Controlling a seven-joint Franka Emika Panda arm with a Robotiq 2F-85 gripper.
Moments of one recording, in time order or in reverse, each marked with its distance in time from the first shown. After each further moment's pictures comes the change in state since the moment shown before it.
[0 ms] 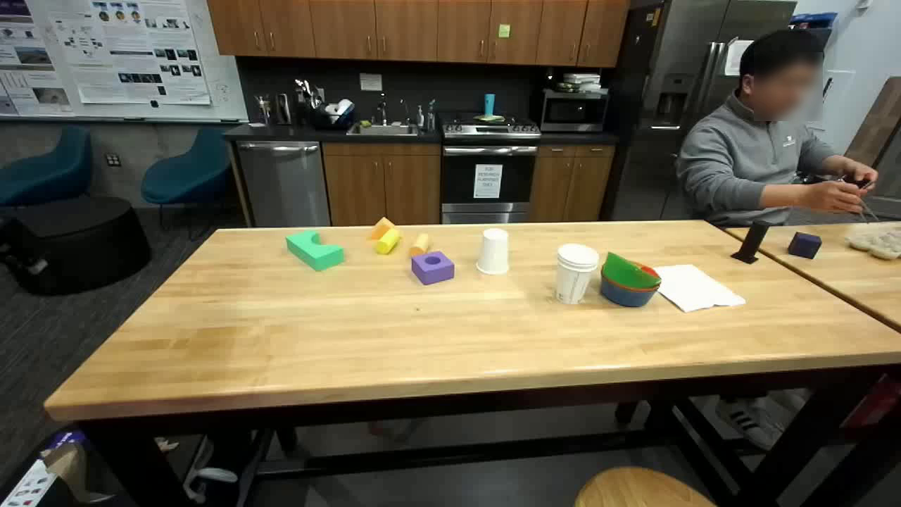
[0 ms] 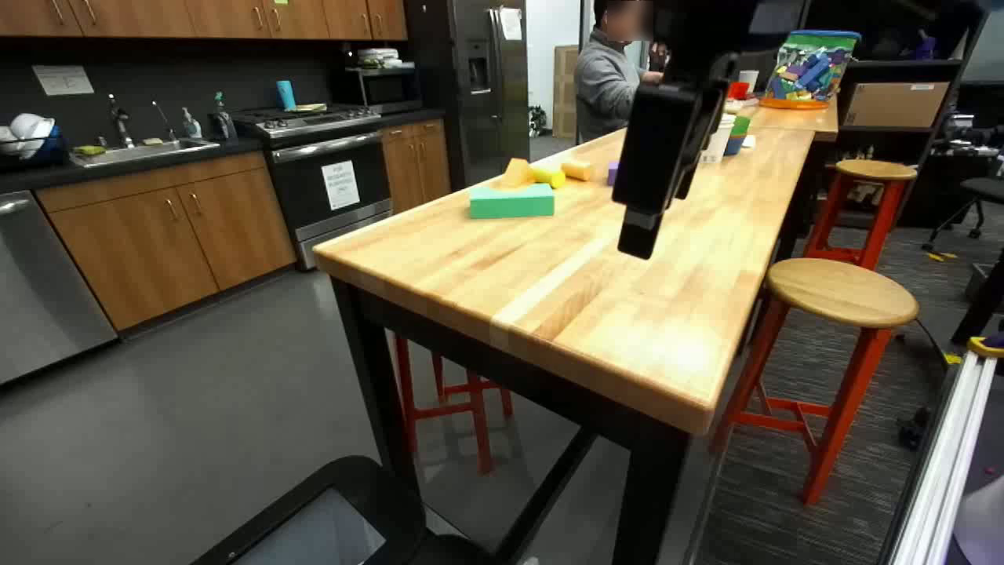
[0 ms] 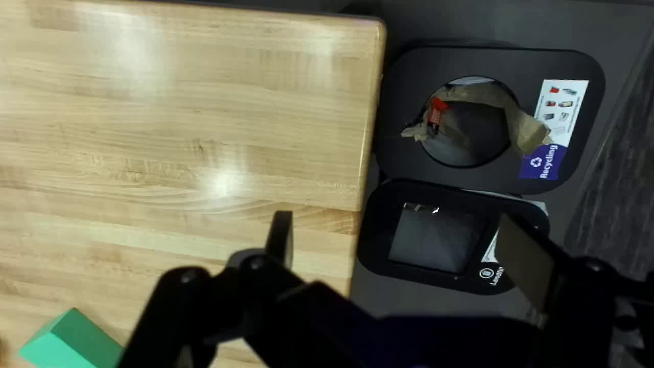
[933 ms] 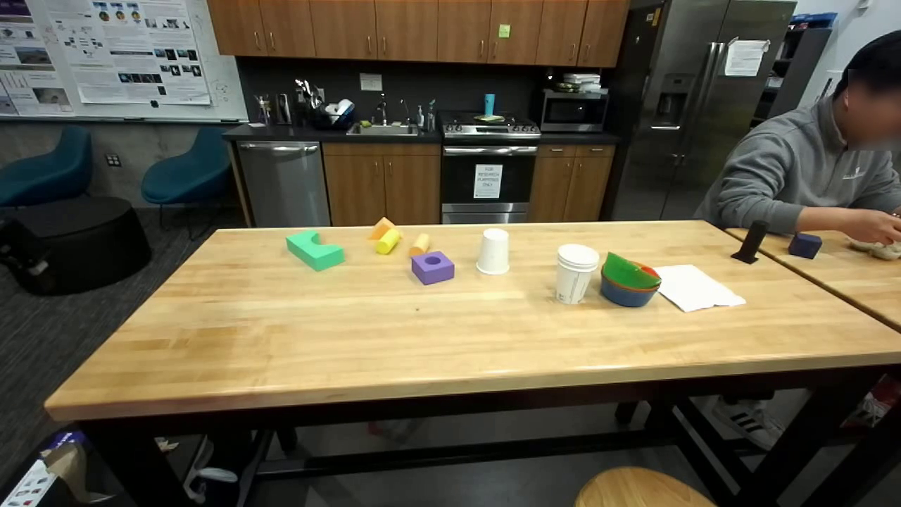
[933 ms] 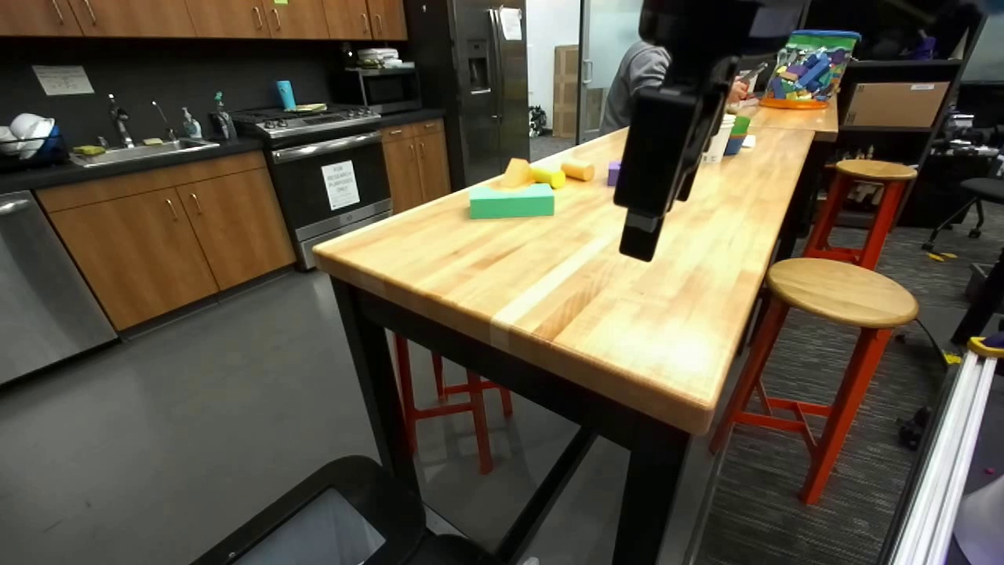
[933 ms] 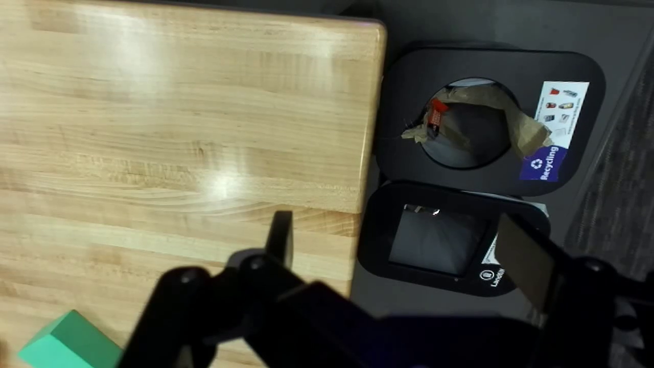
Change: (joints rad) arm 0.000 0.001 0.000 -0.002 0.000 -0.001 0.000
